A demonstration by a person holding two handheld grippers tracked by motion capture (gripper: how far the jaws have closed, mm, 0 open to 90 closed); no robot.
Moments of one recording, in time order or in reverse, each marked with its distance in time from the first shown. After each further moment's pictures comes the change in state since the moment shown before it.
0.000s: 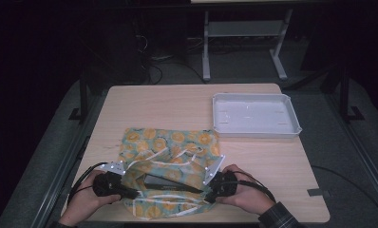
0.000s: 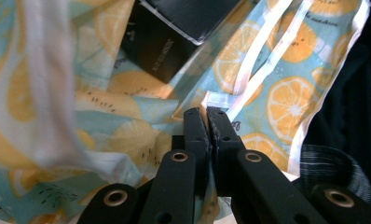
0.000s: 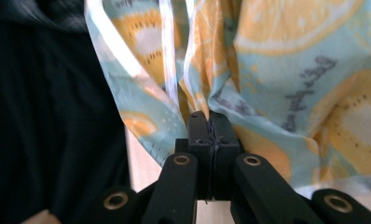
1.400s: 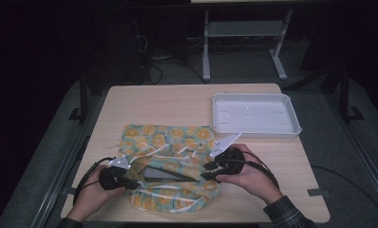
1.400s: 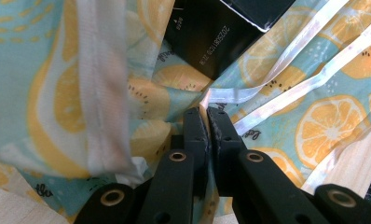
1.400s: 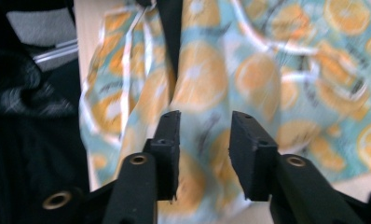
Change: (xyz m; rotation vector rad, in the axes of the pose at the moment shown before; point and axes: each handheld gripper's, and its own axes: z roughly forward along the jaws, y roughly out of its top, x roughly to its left) left arm 0.018 0.008 0.013 0.023 0.161 0.004; right arm -0.025 0.019 -0.052 -0.246 -0.136 0.061
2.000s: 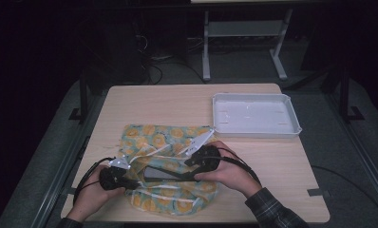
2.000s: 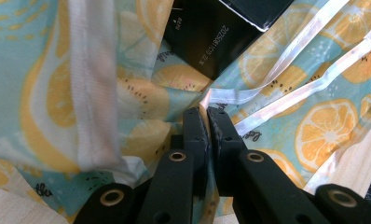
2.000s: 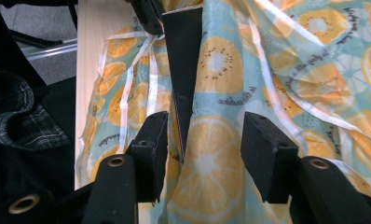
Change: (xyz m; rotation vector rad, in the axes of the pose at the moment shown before) left arm 0.000 0.000 0.000 -0.003 0.000 0.004; right arm 0.005 0.040 0.043 0.008 0.034 -0.079
